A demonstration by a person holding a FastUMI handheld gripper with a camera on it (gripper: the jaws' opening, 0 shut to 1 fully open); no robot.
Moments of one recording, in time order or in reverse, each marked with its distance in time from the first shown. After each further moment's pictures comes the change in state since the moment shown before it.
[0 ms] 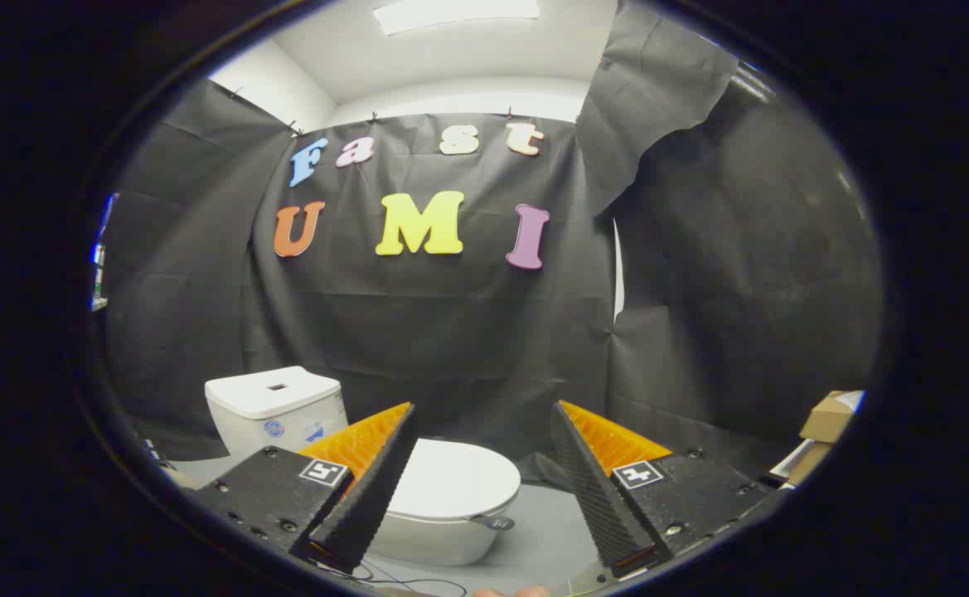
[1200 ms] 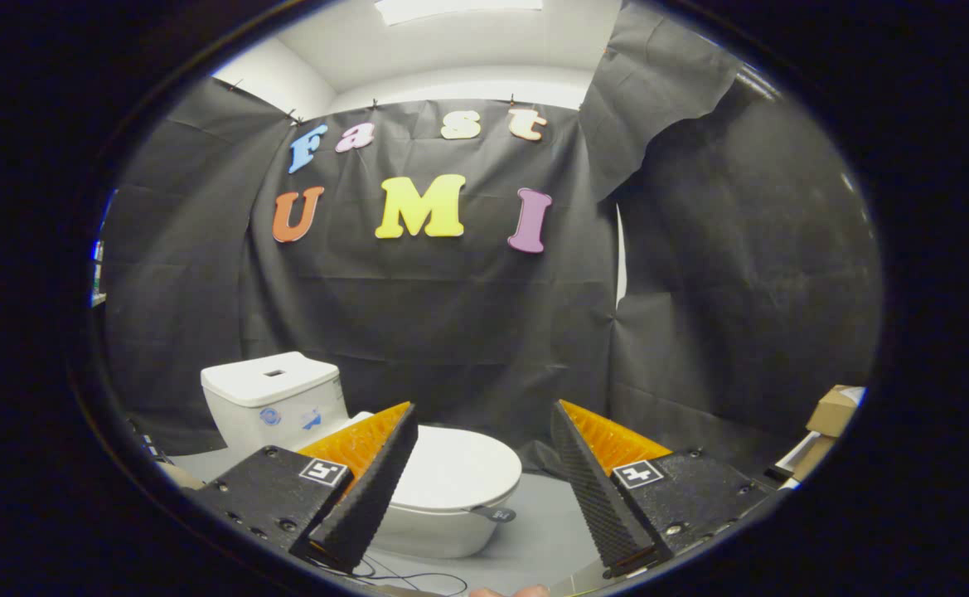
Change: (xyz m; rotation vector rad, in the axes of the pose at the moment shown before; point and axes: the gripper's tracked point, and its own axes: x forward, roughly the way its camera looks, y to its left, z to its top) arm 0.008 0.001 -0.015 -0.008 0.034 -0.009
